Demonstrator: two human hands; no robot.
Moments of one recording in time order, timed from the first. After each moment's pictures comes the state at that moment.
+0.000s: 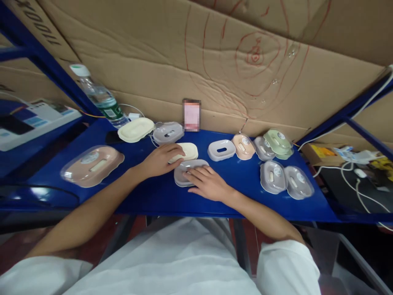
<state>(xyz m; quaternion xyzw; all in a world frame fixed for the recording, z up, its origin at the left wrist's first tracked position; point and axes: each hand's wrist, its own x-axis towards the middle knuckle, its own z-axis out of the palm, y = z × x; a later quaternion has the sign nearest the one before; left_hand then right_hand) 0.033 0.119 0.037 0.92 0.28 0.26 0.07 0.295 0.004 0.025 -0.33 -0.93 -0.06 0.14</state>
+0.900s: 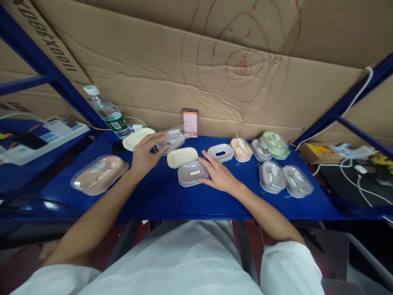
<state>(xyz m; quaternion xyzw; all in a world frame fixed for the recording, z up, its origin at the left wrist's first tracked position) 0.011 0.133 0.052 0.80 0.37 0.47 0.01 0.330 0.025 0.031 -0.40 -0.88 0.02 0.26</state>
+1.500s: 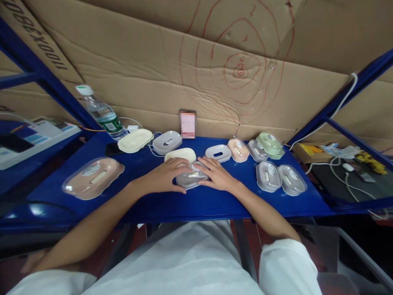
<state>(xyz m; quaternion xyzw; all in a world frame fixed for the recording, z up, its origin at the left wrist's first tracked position) 0.039 0.092 0.047 0.96 0.18 0.18 0.10 0.338 0.034 0.021 -0.39 -0.91 0.02 0.16</state>
